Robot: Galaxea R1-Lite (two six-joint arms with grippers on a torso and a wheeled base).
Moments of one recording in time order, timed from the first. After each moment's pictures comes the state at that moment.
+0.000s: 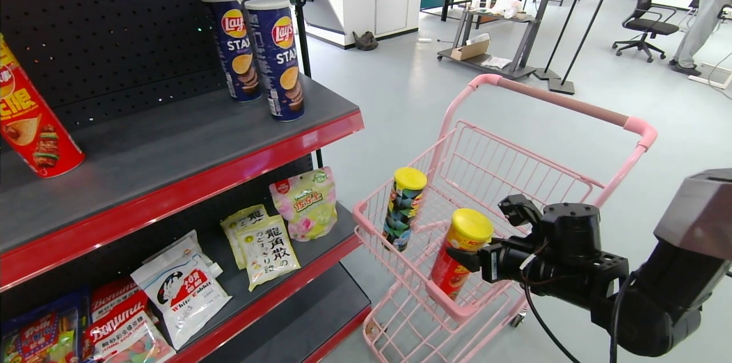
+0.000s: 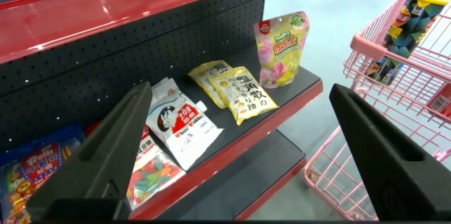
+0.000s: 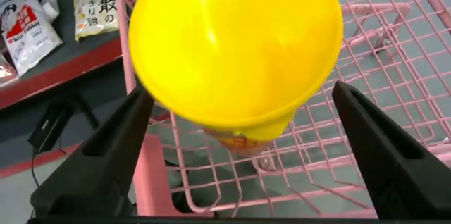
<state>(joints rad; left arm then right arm) 0.00 0.00 0.00 0.01 0.01 0.01 0.33 2.09 -0.43 -1.16 0.17 0.13</state>
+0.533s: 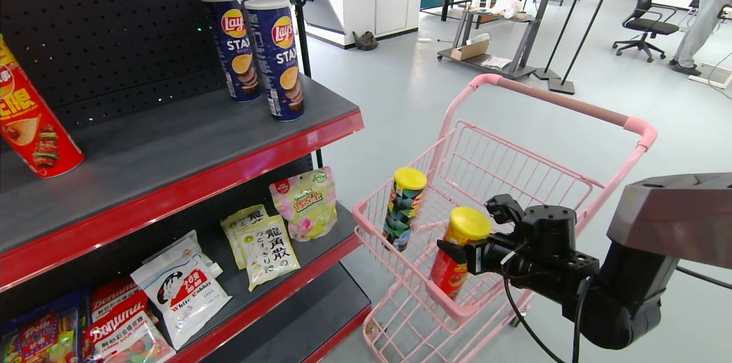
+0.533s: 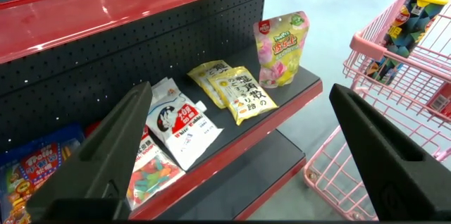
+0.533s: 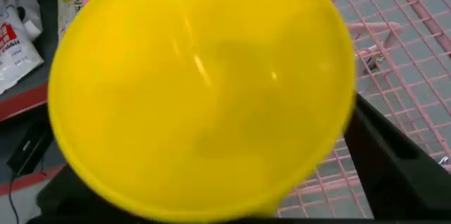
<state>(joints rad) 0.00 0.00 0.00 0.01 0.01 0.01 0.34 2.23 -0.50 -1.29 0.13 0.12</state>
